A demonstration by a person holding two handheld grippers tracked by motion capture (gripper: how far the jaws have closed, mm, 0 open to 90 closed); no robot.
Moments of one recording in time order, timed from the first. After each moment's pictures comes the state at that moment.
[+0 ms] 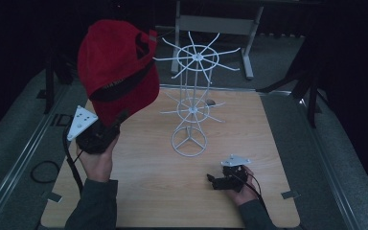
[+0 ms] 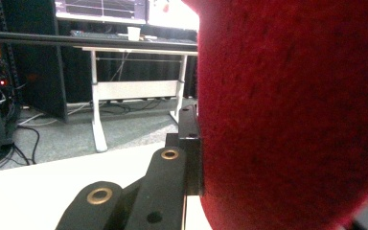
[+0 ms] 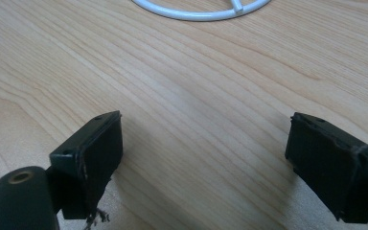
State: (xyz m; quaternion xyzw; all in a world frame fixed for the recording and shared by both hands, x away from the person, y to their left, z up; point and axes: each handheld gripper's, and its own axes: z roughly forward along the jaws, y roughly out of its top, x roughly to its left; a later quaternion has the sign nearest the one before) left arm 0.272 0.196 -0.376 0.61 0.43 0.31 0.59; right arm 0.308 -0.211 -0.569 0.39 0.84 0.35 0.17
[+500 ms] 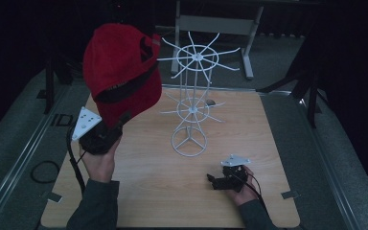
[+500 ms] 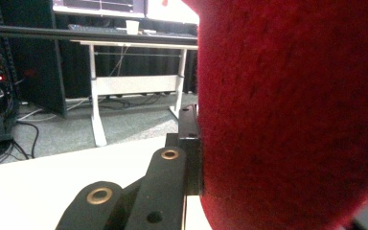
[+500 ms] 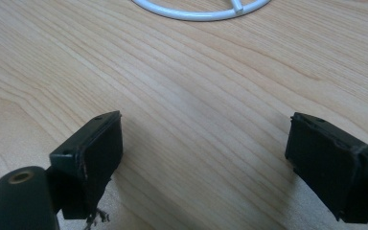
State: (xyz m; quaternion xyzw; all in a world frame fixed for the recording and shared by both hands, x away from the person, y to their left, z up) left arm 0.275 0.192 -0.384 0.62 0.43 0.31 0.58; right arm 0.308 -0.211 -0.569 0.39 0.84 0.35 0.17
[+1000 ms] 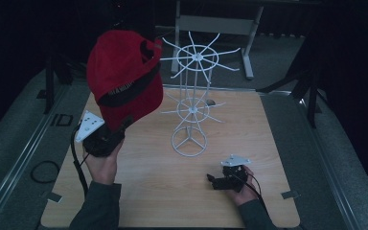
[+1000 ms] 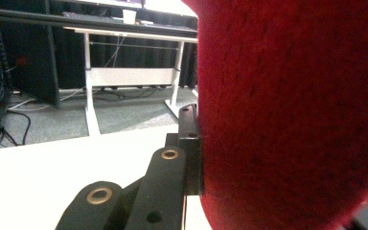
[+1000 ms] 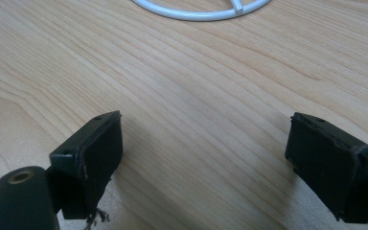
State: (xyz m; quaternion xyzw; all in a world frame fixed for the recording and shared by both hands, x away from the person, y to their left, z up) left arm 0.277 0.190 -0.399 0.62 0.44 0.29 0.58; right arm 0.308 -0.211 -0.569 0.39 0.84 0.35 0.17
